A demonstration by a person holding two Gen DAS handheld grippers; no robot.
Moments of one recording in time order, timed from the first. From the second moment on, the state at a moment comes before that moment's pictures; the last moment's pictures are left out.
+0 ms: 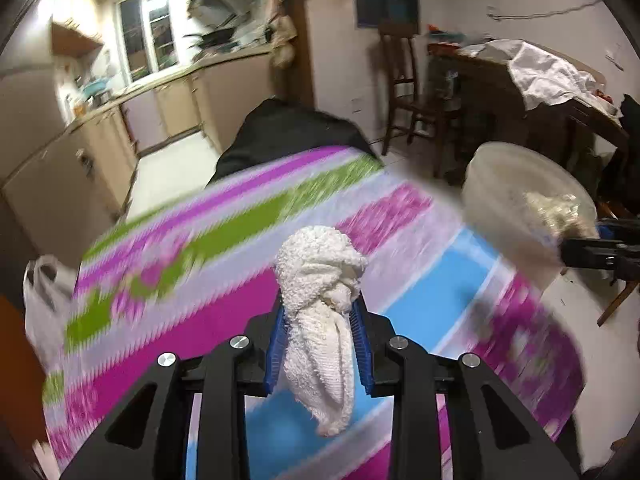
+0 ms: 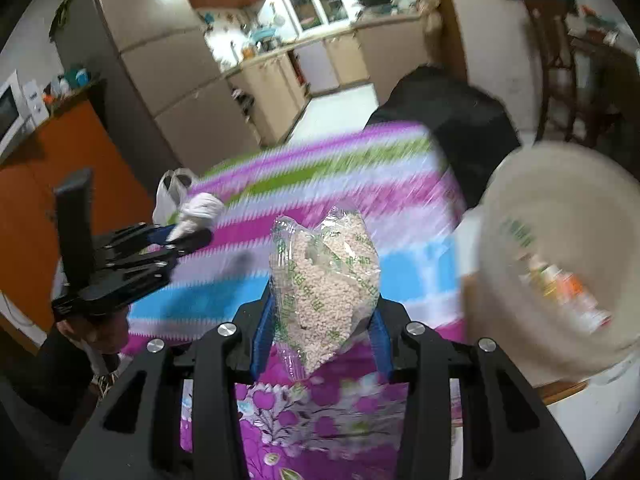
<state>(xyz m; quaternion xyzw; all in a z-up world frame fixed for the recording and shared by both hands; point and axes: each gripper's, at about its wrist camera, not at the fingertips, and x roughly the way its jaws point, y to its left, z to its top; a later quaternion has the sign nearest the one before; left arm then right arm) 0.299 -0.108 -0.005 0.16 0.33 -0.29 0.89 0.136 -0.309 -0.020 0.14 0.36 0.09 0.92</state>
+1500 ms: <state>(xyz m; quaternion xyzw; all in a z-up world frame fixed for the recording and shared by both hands) 0.330 -0.487 -0.035 0.36 0.41 -0.50 0.67 0.213 -0.534 -0.029 0.11 0.60 -0.10 0.79</state>
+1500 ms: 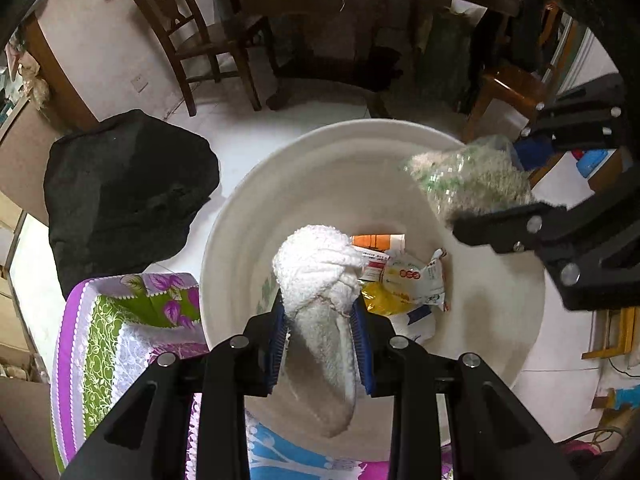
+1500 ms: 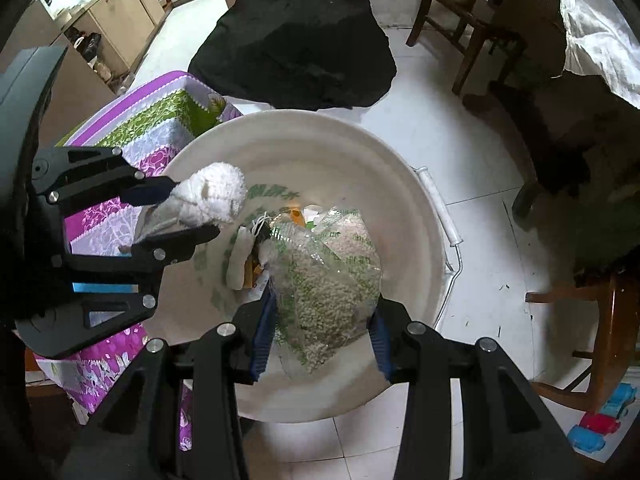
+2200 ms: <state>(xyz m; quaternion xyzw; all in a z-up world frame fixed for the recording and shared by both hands) 0.329 -0.472 -0.033 0.35 0.39 -0.49 0.70 0.208 -0.533 -0.039 0.11 0.59 -0.11 0.79</state>
